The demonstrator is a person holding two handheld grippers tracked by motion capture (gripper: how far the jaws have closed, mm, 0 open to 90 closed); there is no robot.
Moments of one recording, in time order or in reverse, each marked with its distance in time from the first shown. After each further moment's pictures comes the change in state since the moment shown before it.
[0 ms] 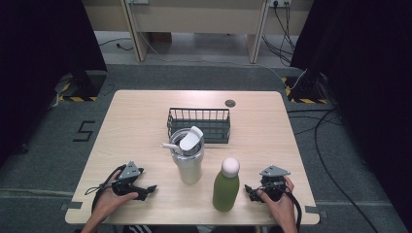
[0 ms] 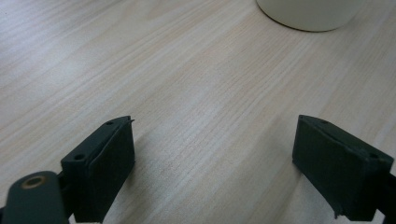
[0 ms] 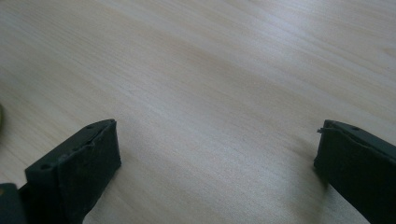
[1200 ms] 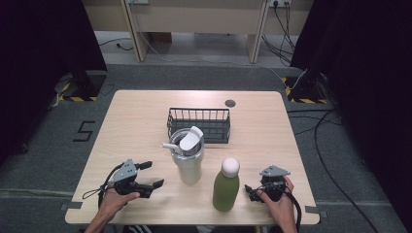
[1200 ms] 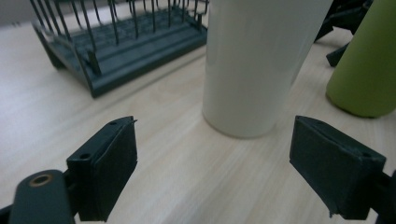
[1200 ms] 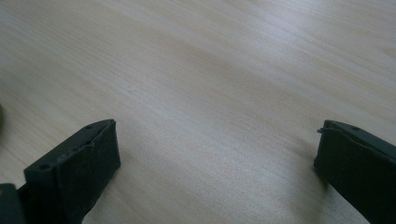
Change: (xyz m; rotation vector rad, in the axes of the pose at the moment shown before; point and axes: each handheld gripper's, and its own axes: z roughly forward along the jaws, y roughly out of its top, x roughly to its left) left arm -0.022 0.024 -0.012 -0.358 -0.093 0.027; right arm 0.000 0.000 0.000 0.001 -0.002 -0.001
